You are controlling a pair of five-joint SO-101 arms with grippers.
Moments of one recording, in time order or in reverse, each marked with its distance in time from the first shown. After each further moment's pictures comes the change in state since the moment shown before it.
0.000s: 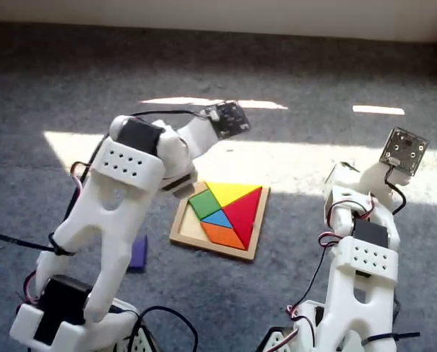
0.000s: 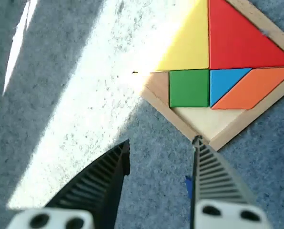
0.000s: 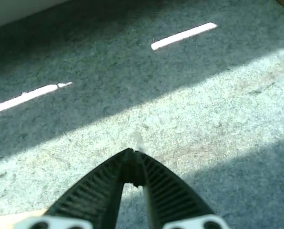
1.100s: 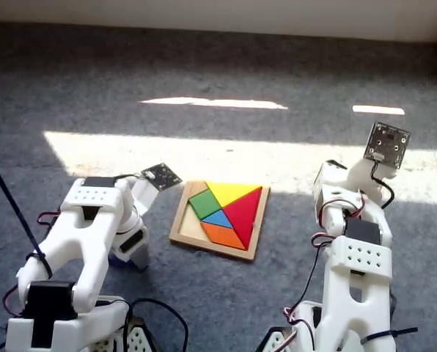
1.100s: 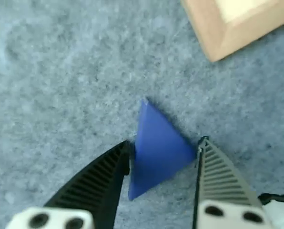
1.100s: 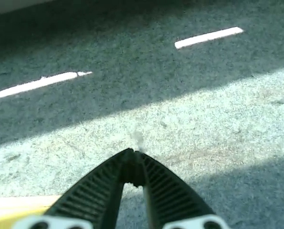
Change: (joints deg) left arm -19.3 -1.4 42.5 -17.0 -1.4; right arm -4.1 0.0 0.0 0.0 3.0
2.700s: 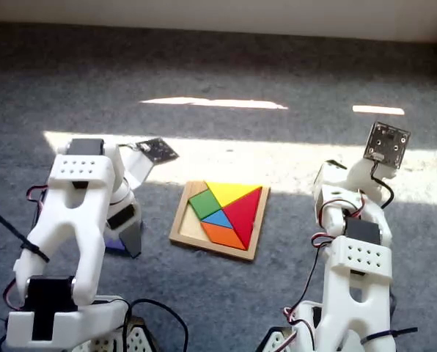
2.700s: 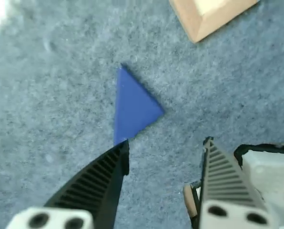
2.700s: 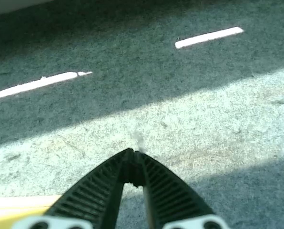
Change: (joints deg) left arm -1.6 2.2 -20.8 23.1 -4.6; right arm -0.1 0.0 0.0 0.0 0.0
